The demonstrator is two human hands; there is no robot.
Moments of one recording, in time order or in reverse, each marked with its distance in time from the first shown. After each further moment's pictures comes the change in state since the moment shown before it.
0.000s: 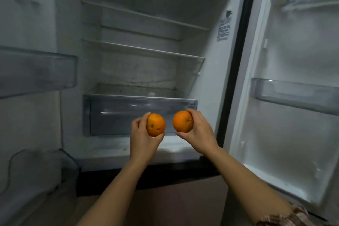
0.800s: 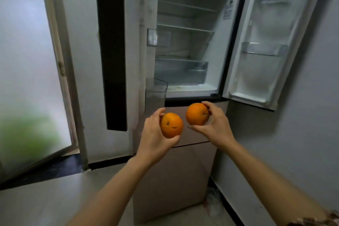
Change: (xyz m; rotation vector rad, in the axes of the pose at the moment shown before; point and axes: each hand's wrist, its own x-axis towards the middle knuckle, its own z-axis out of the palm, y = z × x) left_hand -0.301 0.067 -0.350 0.064 -0.258 0.117; right_hand -0.337 -0.298 -0.083 0.153 -0.003 0.153
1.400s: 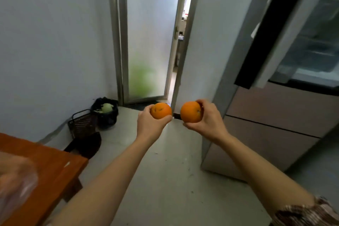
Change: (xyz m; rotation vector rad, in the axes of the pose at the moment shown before) left_hand -0.266 -0.070 -0.321 -0.025 0.455 -0.778; right_hand -0.207 -0.291 0.197 0.187 -0.525 -0.250
